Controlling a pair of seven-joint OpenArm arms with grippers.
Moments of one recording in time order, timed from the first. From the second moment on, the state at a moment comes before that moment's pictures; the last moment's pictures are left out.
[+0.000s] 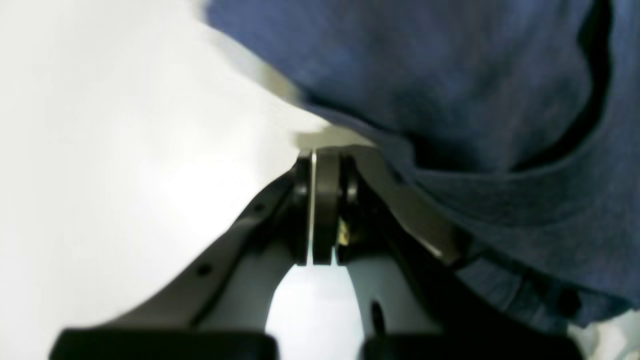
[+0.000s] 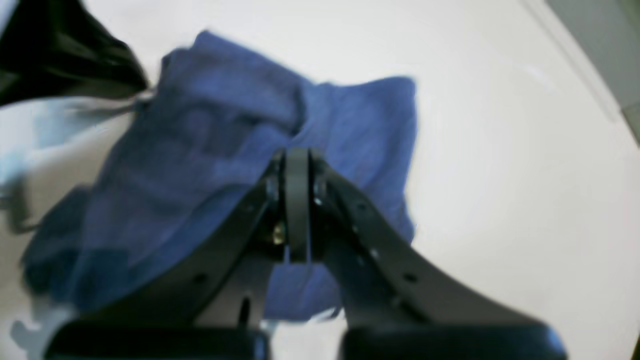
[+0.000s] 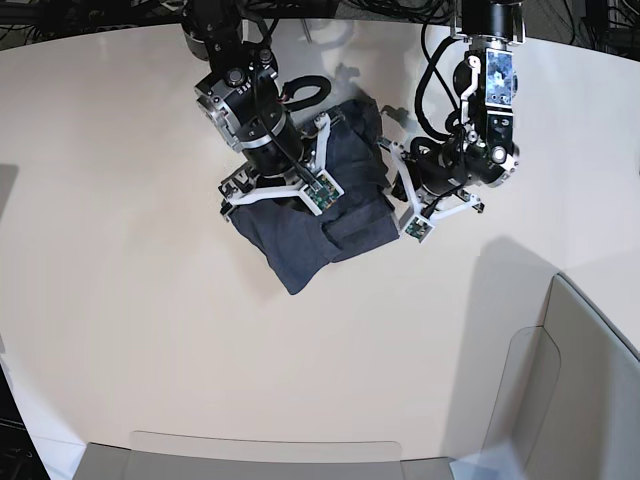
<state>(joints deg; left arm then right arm) 1.0 -6.9 -1.7 101.2 -13.9 -28.5 64.0 -6.9 -1.0 -24.5 116.9 -19.4 21.4 -52.2</state>
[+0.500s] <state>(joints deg) 10.2 -10.3 -14.9 109.5 -13.8 -28.8 64.8 -1.7 -0.2 -8.8 96.6 -11.9 21.0 -50.6</state>
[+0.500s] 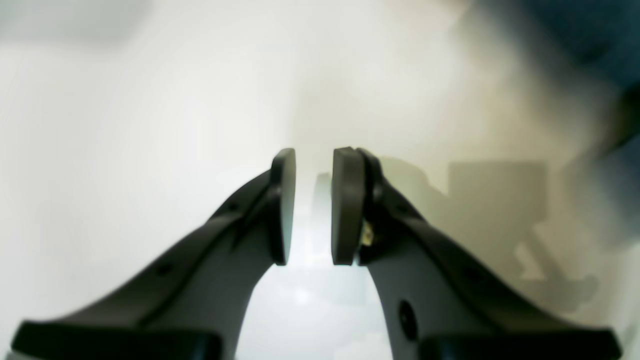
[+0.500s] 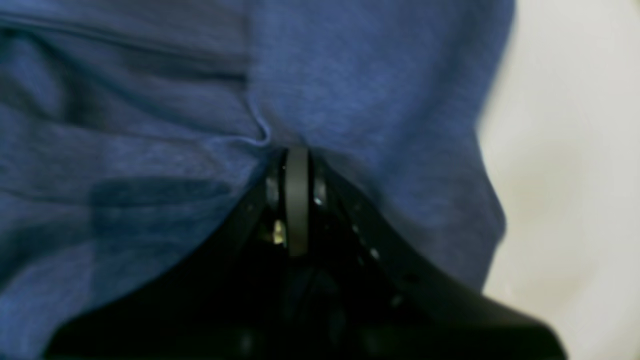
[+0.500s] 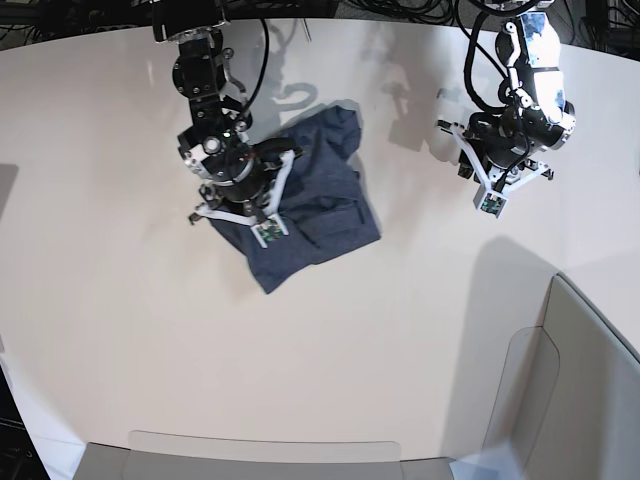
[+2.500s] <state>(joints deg) 21.6 -17.7 -14.7 117.6 -21.4 -28.6 62.2 -11.2 6.4 14.2 118.5 0.3 23.4 -61.0</state>
